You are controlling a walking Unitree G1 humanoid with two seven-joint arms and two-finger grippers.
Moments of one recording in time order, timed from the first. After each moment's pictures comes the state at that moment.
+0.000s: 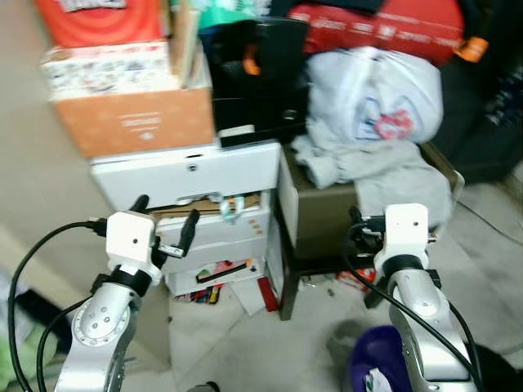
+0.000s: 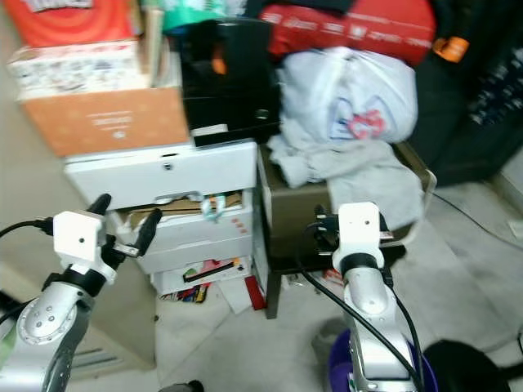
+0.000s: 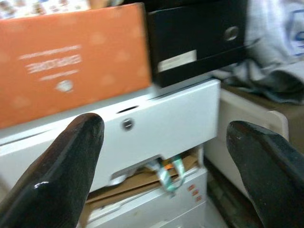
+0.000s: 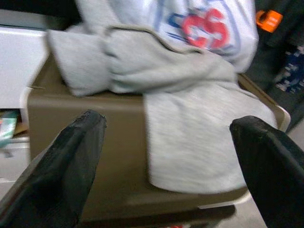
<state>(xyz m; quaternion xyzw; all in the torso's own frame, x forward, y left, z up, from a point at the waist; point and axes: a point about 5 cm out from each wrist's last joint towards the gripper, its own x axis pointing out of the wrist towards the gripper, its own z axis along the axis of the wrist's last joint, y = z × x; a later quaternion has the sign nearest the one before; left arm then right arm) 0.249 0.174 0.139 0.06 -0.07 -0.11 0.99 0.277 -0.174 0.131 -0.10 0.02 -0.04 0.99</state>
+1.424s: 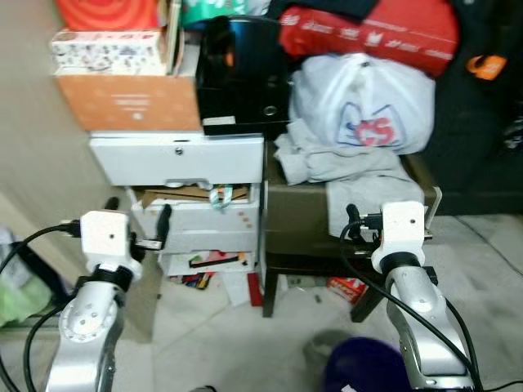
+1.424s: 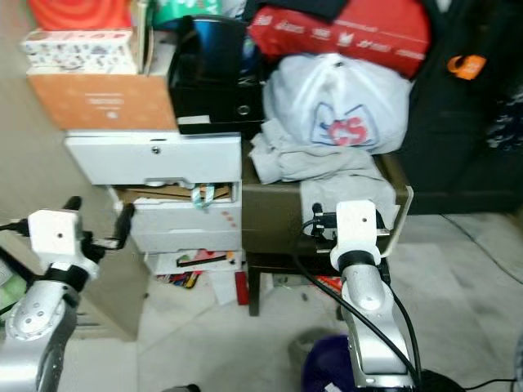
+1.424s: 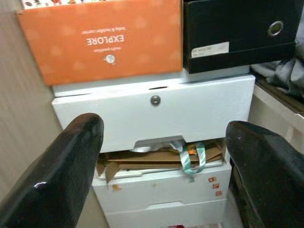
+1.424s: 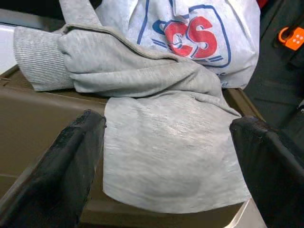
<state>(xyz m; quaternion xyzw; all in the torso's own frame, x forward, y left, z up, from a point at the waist) 0.256 0.202 0.132 0.05 -0.06 -0.02 1.00 0.282 -0.172 0.130 -0.10 0.01 -0.03 0.99</state>
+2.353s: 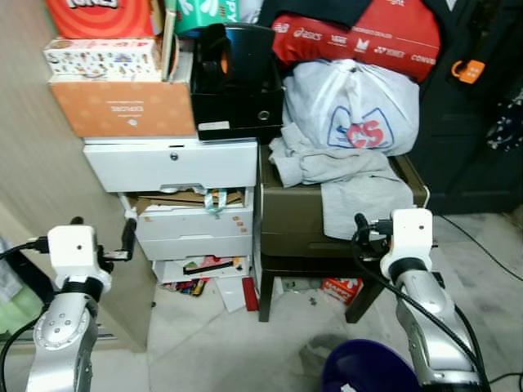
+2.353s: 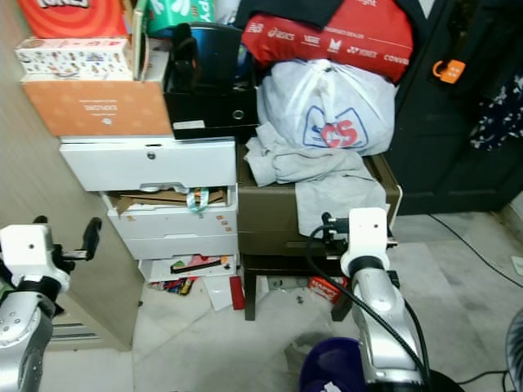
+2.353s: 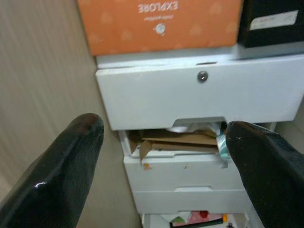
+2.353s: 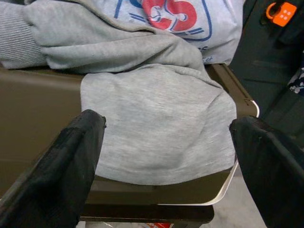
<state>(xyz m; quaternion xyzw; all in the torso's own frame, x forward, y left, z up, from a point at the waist) 0.251 0.250 0.104 0.05 -0.01 0.06 1.00 0.284 -0.194 0.108 -0.08 0.05 -0.04 1.00</state>
